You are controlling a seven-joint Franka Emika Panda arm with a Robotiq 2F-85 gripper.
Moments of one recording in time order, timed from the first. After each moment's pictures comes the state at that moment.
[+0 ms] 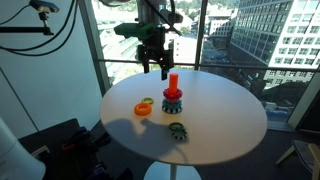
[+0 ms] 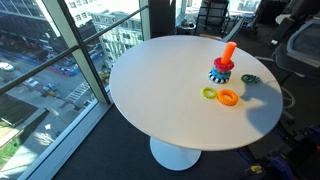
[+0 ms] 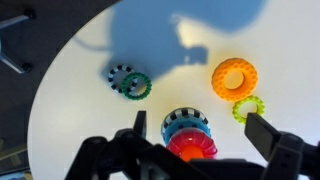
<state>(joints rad) -0.04 -0.20 -0.13 -2.38 -0.02 2.18 -0.25</state>
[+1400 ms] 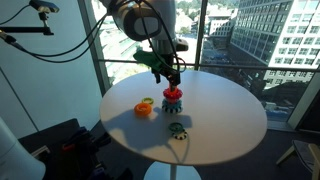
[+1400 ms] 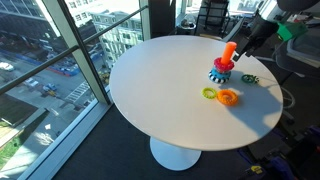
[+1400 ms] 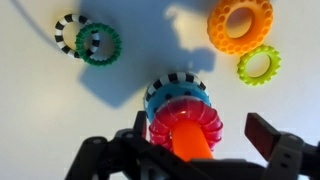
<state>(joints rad) -0.04 0.09 -0.06 -2.31 0.18 2.49 -0.26</state>
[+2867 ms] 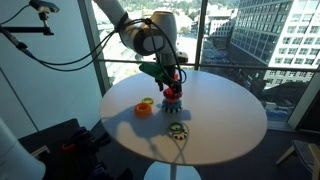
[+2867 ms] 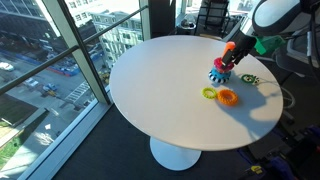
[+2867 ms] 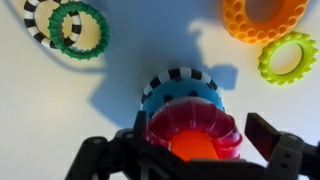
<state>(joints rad) -0.04 0.26 -0.02 -2.23 0.10 2.59 -0.16</state>
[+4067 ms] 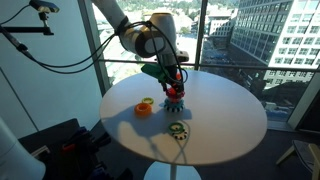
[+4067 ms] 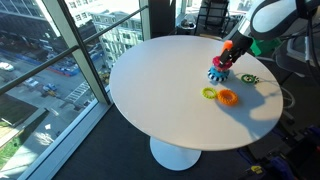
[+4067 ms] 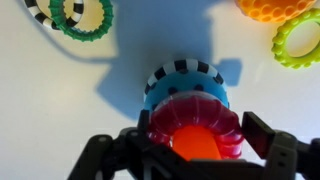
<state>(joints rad) -0.04 0.29 -0.02 -2.23 0.05 2.67 -0.10</state>
